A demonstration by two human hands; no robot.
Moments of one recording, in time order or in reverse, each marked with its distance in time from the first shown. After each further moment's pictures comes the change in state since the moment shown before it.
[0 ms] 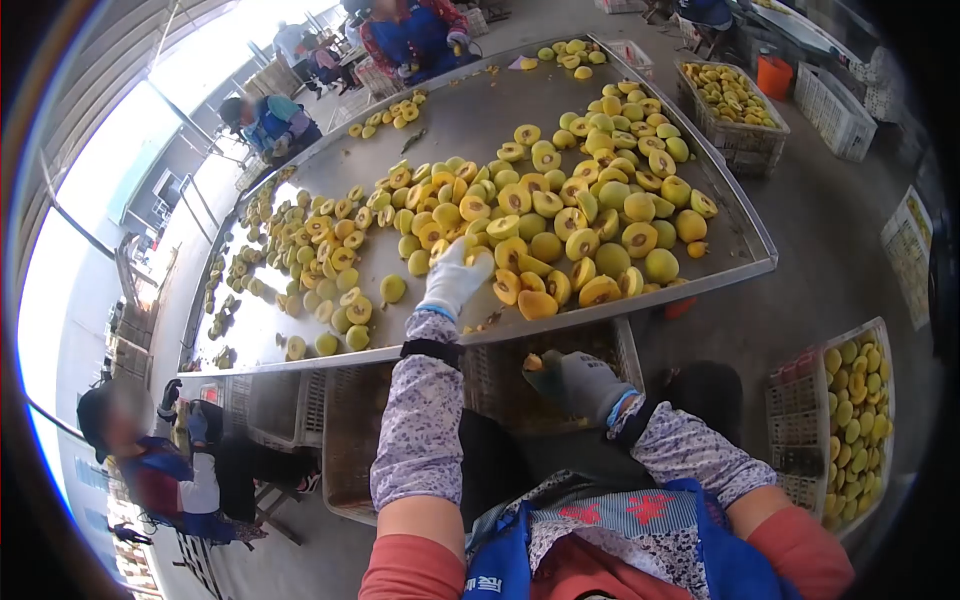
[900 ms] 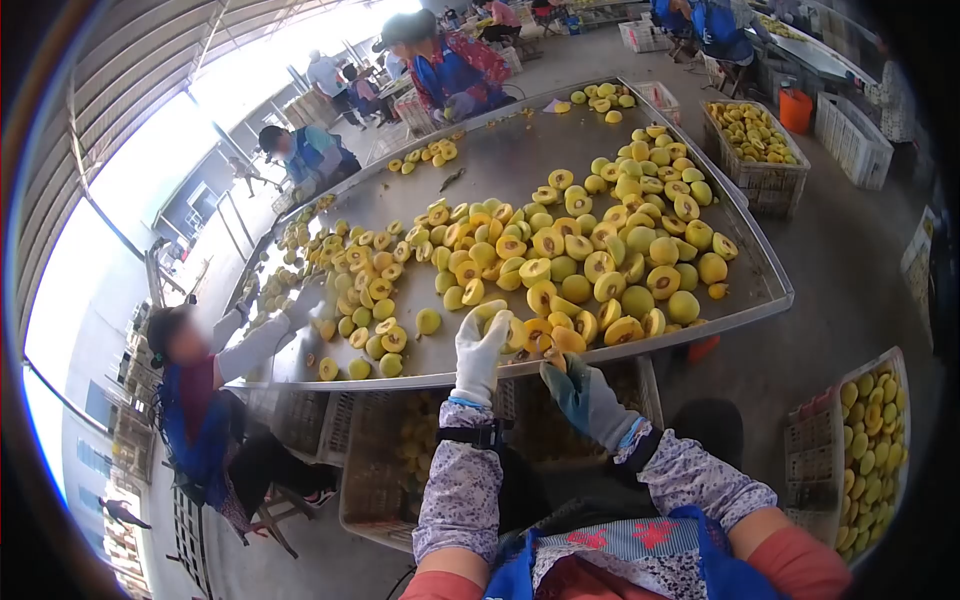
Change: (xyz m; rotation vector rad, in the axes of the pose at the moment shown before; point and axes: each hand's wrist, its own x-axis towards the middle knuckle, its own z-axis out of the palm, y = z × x) left_hand -0.071 -0.001 0.008 -1.057 0.165 -0.039; right_hand 0.048 0.009 0.044 0.481 0.460 -0.395
